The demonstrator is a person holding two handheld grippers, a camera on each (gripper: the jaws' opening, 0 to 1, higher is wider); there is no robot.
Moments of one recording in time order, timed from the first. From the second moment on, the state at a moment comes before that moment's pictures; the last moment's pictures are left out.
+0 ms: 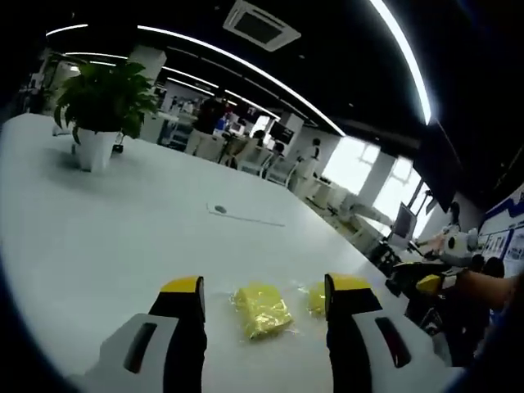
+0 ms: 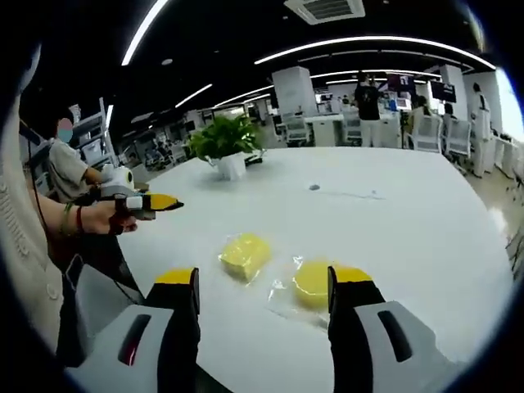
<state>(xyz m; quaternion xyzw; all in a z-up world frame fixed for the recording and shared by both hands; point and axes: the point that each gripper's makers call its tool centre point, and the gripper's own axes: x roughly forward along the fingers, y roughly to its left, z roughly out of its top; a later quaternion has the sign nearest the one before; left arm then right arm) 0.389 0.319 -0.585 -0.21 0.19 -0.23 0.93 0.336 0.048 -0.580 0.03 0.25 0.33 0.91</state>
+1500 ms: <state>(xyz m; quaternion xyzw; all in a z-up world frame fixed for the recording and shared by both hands) 0.328 0.311 -0.595 -0.20 0.23 -0.24 0.92 0.291 0.023 -0.612 0.06 0.27 0.30 0.91</state>
